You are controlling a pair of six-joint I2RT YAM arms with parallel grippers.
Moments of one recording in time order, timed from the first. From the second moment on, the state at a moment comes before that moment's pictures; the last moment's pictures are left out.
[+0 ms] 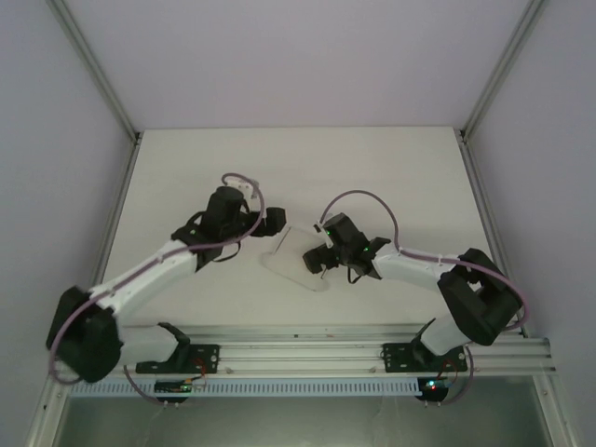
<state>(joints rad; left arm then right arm) -0.60 1.29 0.85 -0.19 0.06 -0.48 0.74 1.49 0.73 -0.13 0.06 0.19</state>
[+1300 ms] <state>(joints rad) -0.32 1.84 0.70 0.46 0.84 -0.78 0.44 1.23 0.69 -0.14 -0.26 0.70</state>
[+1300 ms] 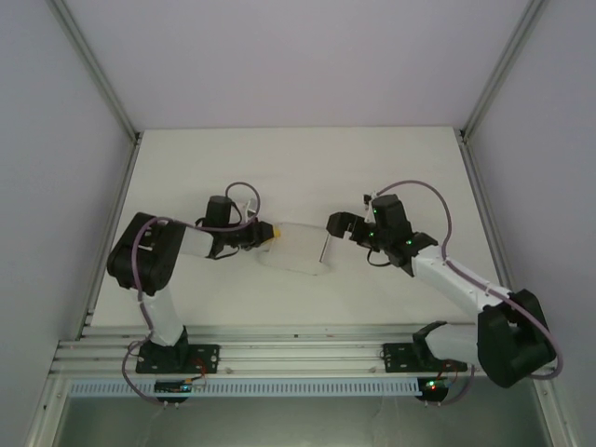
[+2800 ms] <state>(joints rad) -0.57 1.26 0.81 0.01 0.31 -0.10 0.34 1.70 0.72 0.41 -0.82 1.19</state>
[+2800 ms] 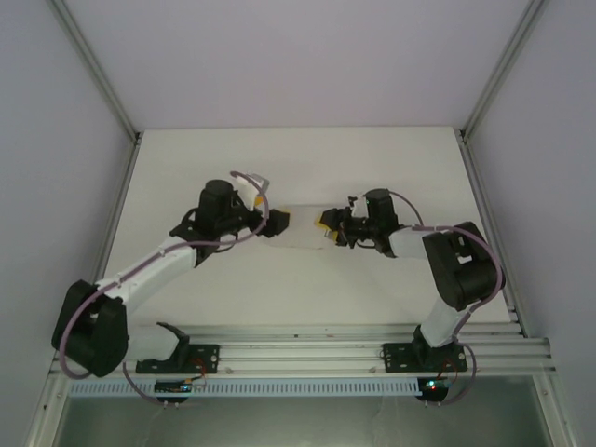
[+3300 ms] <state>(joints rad) -0.92 1.24 0.77 -0.15 -0.02 0.52 0.28 1.67 0.93 -0.10 -0.95 1.21</state>
